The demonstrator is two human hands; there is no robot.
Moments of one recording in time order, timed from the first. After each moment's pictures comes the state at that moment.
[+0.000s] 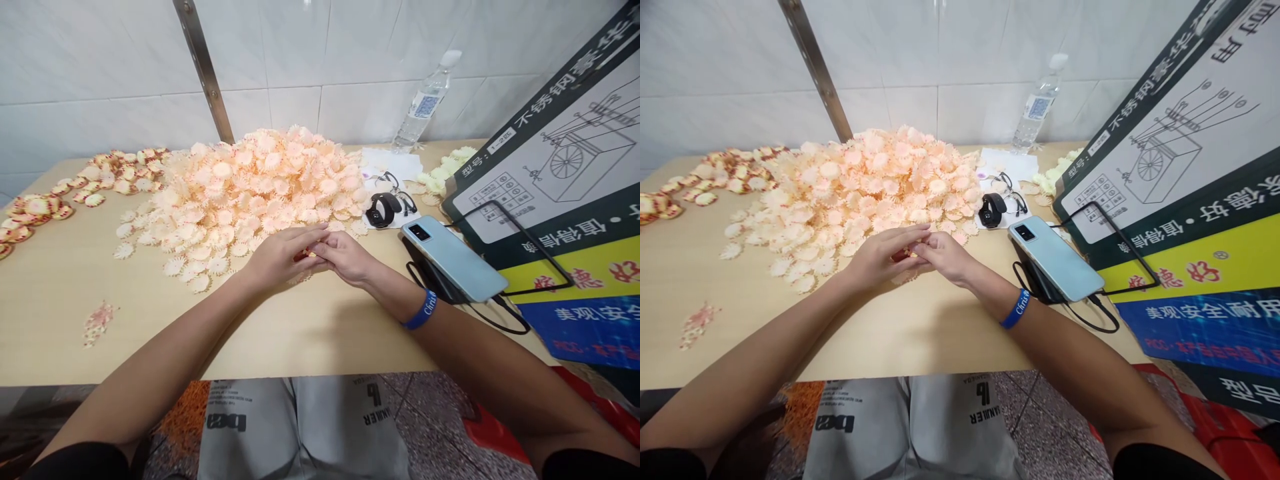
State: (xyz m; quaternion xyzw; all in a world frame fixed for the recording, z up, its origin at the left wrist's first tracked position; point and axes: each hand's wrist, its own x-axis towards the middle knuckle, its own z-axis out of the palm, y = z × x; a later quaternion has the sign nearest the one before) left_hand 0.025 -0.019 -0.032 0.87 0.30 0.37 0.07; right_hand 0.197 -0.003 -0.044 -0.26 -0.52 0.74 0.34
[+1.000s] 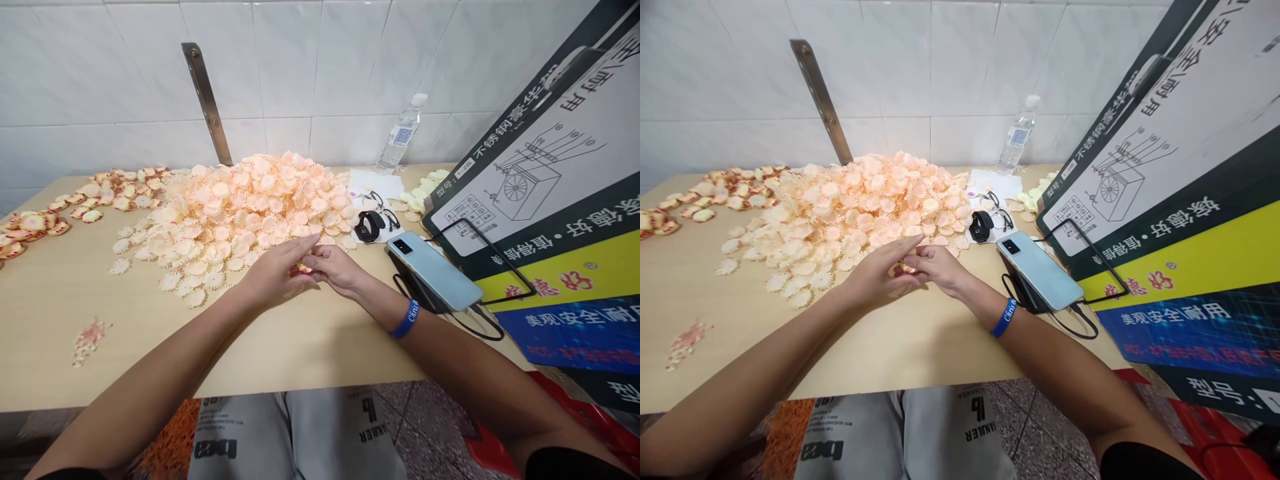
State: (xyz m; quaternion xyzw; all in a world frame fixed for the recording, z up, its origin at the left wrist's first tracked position) left_hand 0.024 -0.025 -0.029 0.87 0.34 0.34 0.12; right_hand 0.197 0.000 -0.043 -0.30 -0.47 0.76 0.35
